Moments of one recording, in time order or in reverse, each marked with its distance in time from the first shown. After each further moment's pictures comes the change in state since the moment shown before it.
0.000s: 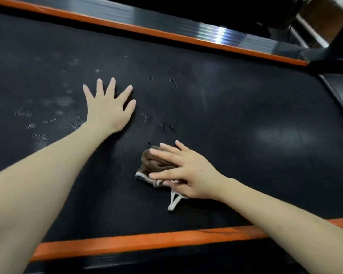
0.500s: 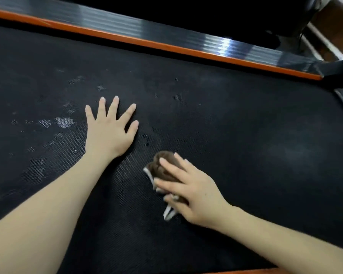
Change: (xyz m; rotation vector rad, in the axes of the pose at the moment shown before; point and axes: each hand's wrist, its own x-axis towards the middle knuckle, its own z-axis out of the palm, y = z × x) left_hand 0.001 0.000 0.009 -0.055 0.039 -0.033; right_hand 0.007 0.006 -0.001 -0.021 0.076 0.179
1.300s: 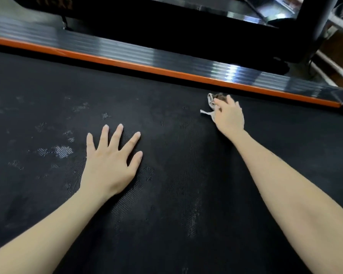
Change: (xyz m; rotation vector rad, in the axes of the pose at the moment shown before) left_hand 0.000 0.000 0.005 0.010 0.026 -0.017; right_hand 0.163 0.233 -0.047 -0.231 0.329 0.763
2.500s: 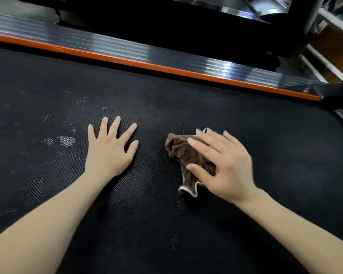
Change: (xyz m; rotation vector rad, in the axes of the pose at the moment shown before) left_hand 0.001 -0.001 0.000 0.027 0.001 -0.002; right_hand -0.194 -0.039 -0.109 0.143 0.094 -0.607
